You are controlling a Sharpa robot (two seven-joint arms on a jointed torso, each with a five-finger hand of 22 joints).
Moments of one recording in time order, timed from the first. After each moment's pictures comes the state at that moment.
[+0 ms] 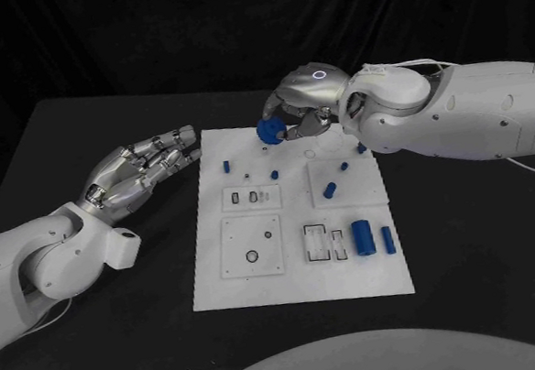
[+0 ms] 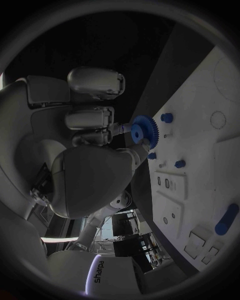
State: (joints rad) left arm 1.25 -0.92 -0.21 1.49 -0.19 0.18 0.62; left_hand 1.59 0.15 0.07 0.26 0.74 0.57 0.09 0.17 0.06 0.12 0.08 0.43 0.05 0.12 0.07 0.29 0.05 0.18 0.19 0.19 0.12 0.05; right arm 1.41 -0.76 -0.21 1.43 -1.72 -0.38 -0.01; right_hand 1.36 -0.09 0.19 0.14 0.51 0.92 0.09 0.20 0.23 1.47 -0.02 1.57 1.31 1.47 -0.08 1.55 1.31 0.05 1.44 0.03 1.37 1.31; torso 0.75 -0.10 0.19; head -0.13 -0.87
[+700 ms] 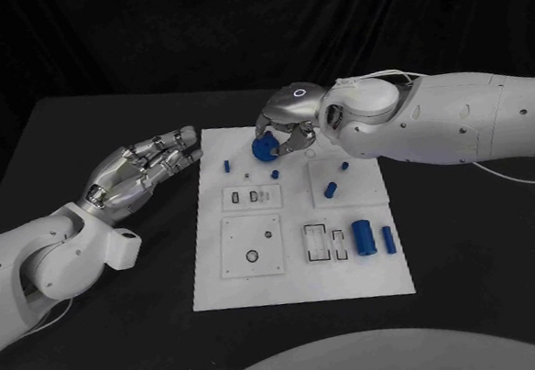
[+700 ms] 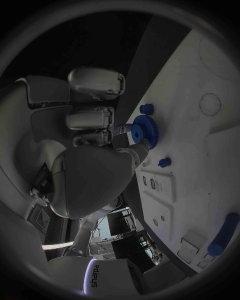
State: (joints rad) left arm 1.25 -0.91 -0.21 1.48 -0.19 0.18 0.62; left_hand 1.59 0.15 0.08 0.26 0.74 0.57 0.09 0.17 0.06 0.11 0.09 0.43 0.05 0.12 0.08 0.29 0.05 0.18 0.19 0.20 0.12 0.05; right arm 1.37 -0.66 -0.21 1.32 -1.72 -0.26 0.01; right_hand 1.35 -0.09 0.20 0.13 0.49 0.91 0.08 0.20 0.23 1.47 -0.02 1.57 1.31 1.47 -0.08 1.54 1.31 0.05 1.44 0.03 1.36 1.31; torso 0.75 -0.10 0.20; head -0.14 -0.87
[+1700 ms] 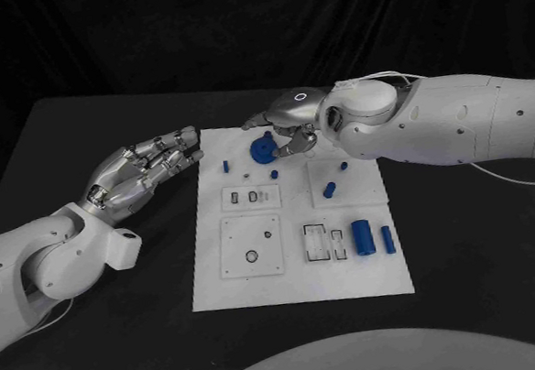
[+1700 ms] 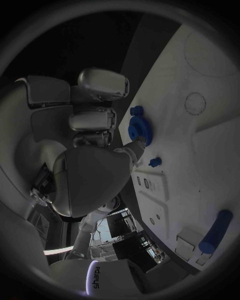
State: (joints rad) left arm 1.25 -0.90 -0.21 1.48 -0.19 0.19 0.62; left_hand 1.59 0.15 0.08 0.26 0.74 0.56 0.09 0.17 0.06 0.11 0.09 0.43 0.05 0.12 0.08 0.29 0.05 0.18 0.19 0.20 0.12 0.05; right arm 1.37 -0.66 -0.21 1.31 -1.71 -0.22 0.01; right_hand 1.32 -0.08 0.25 0.10 0.43 0.37 0.03 0.04 0.11 1.47 -0.05 1.56 1.31 1.47 -0.10 1.48 1.31 0.07 1.40 0.02 1.27 1.31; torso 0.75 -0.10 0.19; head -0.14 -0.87
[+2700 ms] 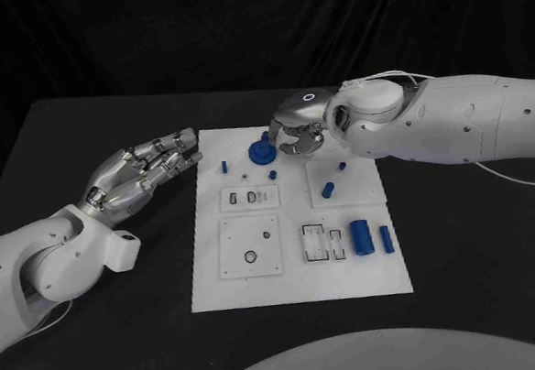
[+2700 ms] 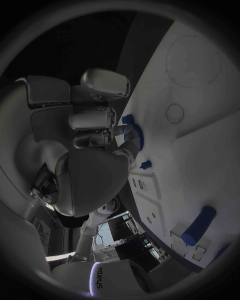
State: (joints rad) left arm 1.25 -0.90 -0.21 1.47 -0.19 0.20 0.61; left_hand 1.59 0.15 0.08 0.26 0.73 0.56 0.09 0.17 0.06 0.11 0.09 0.43 0.05 0.12 0.08 0.29 0.05 0.18 0.19 0.20 0.12 0.05; right arm 1.36 -0.69 -0.20 1.30 -1.69 -0.19 0.01; right_hand 1.24 -0.07 0.42 0.05 0.64 0.91 0.07 0.15 0.19 1.47 -0.03 1.57 1.31 1.47 -0.08 1.49 1.31 0.07 1.40 0.03 1.25 1.31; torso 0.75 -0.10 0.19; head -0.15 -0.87
